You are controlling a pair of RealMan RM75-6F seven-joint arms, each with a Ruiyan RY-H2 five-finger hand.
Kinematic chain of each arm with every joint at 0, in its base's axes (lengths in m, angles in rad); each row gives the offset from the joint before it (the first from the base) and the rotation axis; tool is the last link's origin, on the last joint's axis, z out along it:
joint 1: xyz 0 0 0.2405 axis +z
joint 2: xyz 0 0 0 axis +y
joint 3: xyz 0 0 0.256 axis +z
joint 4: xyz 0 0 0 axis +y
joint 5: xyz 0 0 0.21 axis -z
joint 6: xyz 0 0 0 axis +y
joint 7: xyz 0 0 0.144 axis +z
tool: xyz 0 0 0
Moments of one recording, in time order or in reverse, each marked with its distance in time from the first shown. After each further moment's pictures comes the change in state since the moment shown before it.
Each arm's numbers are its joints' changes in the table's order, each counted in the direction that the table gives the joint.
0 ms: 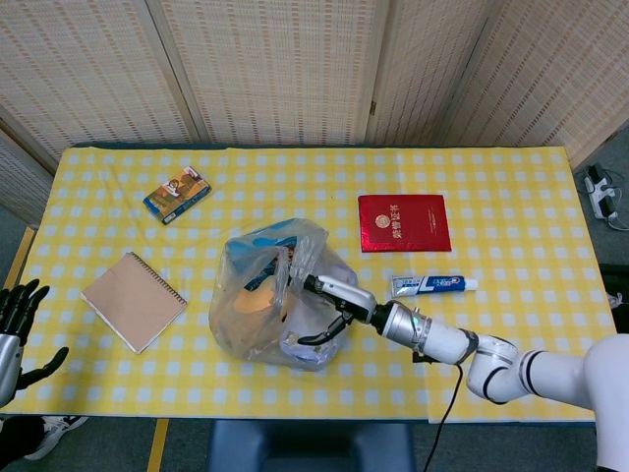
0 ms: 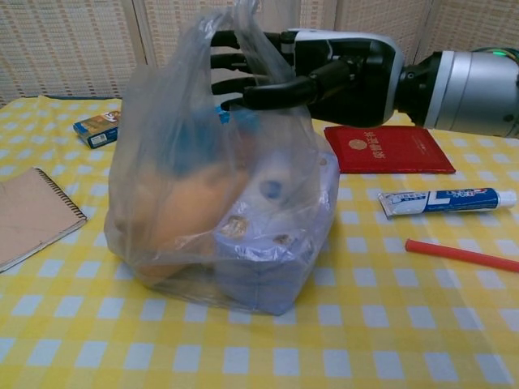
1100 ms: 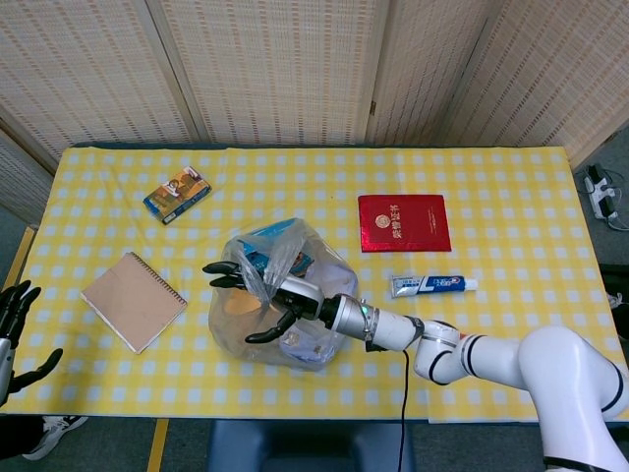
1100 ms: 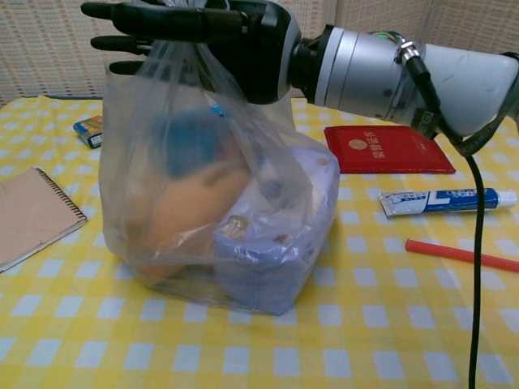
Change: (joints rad) left arm 0.015 0.012 -0.002 -0.002 -0.003 0.023 -0.024; right arm 0.144 -0.191 0.089 0.179 0.010 0.066 0.259
